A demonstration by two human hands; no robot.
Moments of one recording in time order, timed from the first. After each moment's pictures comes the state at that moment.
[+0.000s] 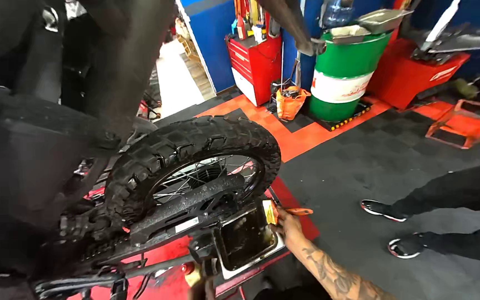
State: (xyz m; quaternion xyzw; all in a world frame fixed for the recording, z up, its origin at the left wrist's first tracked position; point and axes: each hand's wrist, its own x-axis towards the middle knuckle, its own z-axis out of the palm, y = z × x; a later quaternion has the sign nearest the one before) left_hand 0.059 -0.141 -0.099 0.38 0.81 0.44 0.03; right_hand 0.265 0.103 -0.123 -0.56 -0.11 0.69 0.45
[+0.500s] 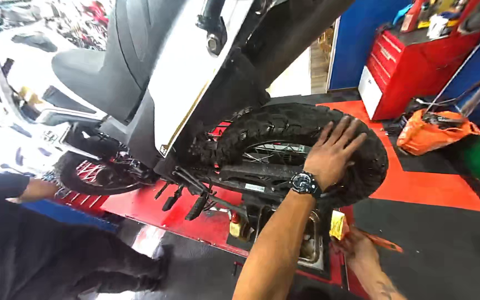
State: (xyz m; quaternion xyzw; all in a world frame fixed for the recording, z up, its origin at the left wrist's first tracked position) left_hand 0.119 0.185 0.097 0.70 0.65 0.15 -0.24; right_hand 0.303 0.133 -0.118 -0.53 -0.23 0.73 0.37
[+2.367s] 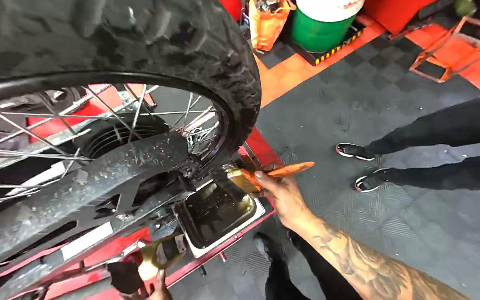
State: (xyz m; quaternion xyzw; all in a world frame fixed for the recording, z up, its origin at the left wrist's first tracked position) left_hand -0.051 -0.161 -0.315 0.17 0.85 0.50 0.08; right_hand 0.300 0.114 -0.145 -0.46 -0.35 0.69 0.44
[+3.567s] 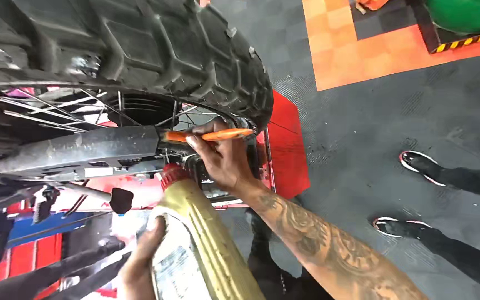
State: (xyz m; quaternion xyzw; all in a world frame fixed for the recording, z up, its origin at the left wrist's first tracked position) left_hand 0.267 0.084 0.035 0.03 0.67 0.65 0.35; right_hand 0.262 0.245 -0.103 -0.23 -0.59 0.63 0.45
